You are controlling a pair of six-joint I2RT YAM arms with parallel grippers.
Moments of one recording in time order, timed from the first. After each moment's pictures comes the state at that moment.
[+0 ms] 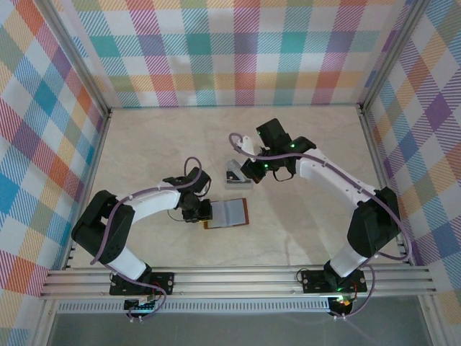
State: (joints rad) left arm -0.60 1.57 0.84 -0.60 0.23 -0.67; right arm 0.61 1.62 1.40 -0.75 -0.33 -0.36
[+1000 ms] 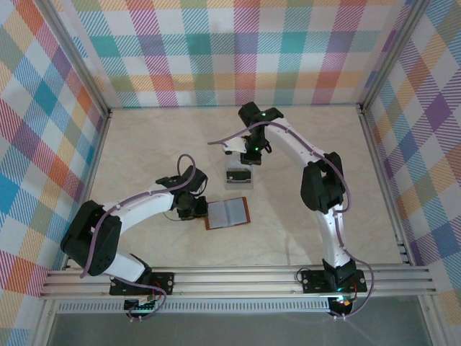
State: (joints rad) left arm -0.59 1.47 0.84 -0.66 0.14 -0.71; right arm 0.55 2.22 2.07 -1.20 -0.22 -1.03
